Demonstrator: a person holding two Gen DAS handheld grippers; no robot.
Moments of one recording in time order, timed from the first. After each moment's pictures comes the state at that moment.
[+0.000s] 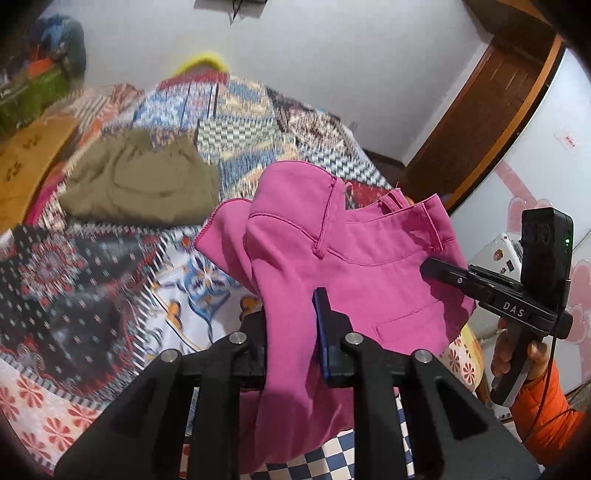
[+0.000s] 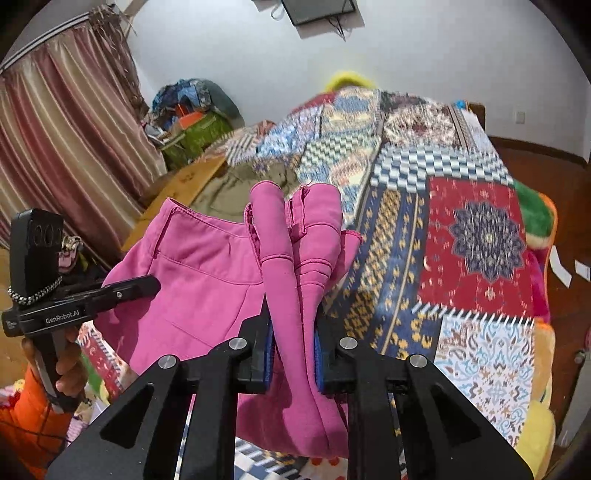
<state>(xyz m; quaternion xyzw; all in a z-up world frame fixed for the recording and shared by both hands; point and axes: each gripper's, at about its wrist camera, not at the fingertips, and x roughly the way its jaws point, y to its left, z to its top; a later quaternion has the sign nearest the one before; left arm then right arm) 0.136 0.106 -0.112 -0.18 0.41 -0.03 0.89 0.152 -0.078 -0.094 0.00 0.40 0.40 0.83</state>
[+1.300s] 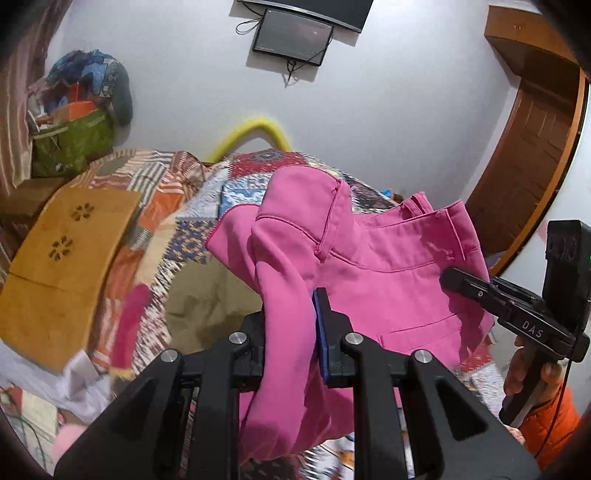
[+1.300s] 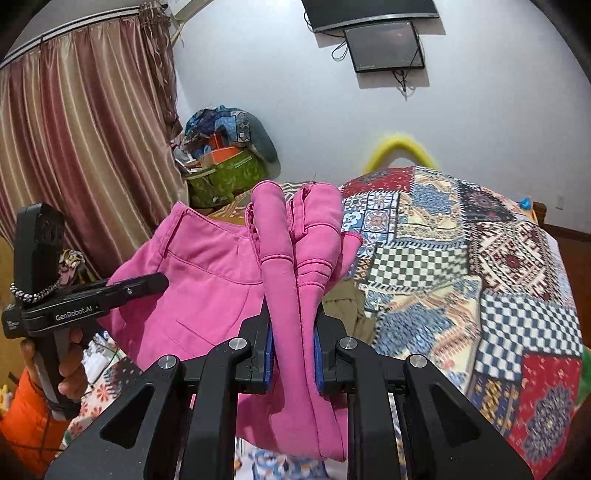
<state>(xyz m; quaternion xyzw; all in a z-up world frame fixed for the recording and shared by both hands) 0.210 0.308 -0.062 -0.16 0.33 0.06 0.93 0.234 0.128 -0.049 -0.03 0.31 0.44 0.84</state>
